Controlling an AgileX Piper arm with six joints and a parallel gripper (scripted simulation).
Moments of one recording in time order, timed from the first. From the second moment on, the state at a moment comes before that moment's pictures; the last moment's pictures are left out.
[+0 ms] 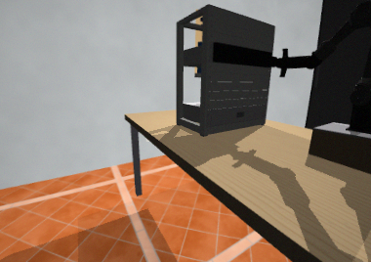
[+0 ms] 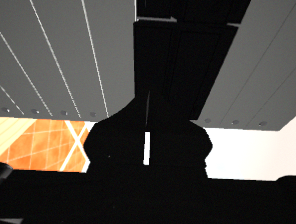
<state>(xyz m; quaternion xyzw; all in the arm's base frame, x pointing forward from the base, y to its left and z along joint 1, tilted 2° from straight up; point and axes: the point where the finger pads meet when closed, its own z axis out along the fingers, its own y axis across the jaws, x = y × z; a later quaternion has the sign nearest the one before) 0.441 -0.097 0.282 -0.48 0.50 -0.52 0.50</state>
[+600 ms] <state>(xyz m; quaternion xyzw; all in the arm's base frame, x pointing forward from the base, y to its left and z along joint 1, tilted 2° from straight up) 0.452 -0.097 0.282 -0.48 0.50 -0.52 0.50</state>
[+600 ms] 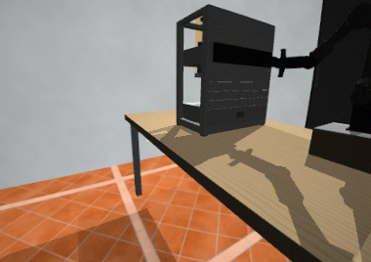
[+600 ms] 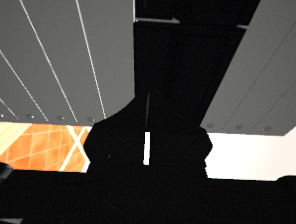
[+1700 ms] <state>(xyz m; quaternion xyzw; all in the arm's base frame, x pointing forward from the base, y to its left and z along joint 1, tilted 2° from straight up) 0.457 -0.098 0.283 -0.48 0.50 -0.52 0.50</state>
